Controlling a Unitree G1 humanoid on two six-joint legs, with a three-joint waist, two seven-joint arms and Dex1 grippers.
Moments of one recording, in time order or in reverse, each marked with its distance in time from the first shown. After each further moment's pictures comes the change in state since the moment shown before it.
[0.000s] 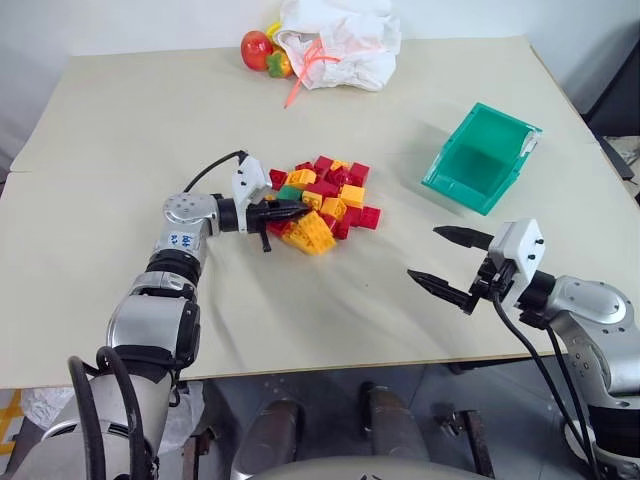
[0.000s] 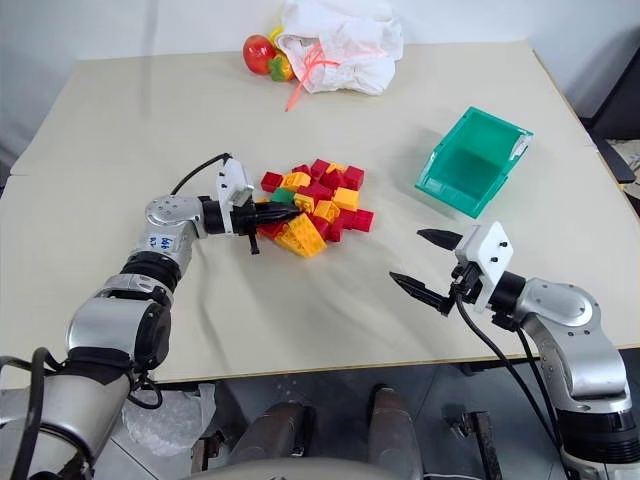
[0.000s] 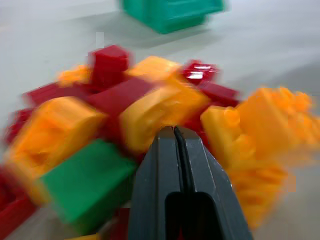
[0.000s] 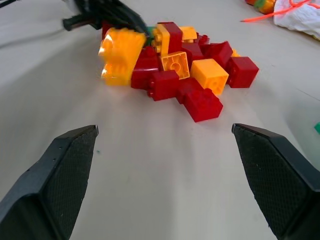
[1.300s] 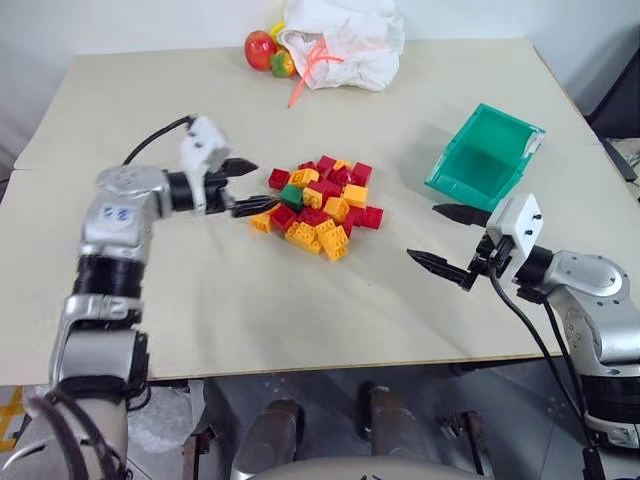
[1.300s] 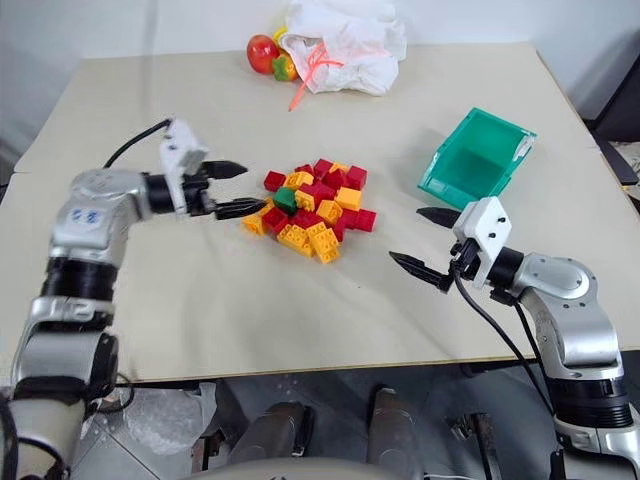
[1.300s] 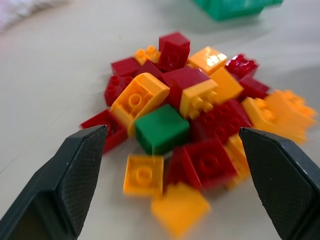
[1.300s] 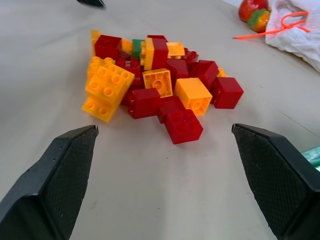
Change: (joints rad) left arm 0.097 0.220 -0.067 -0.647 -0.071 0.719 0.302; right arm -0.157 0.003 0.043 0.142 -0.036 -0.048 0.029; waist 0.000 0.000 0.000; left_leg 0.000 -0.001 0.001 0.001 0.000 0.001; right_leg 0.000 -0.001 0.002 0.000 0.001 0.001
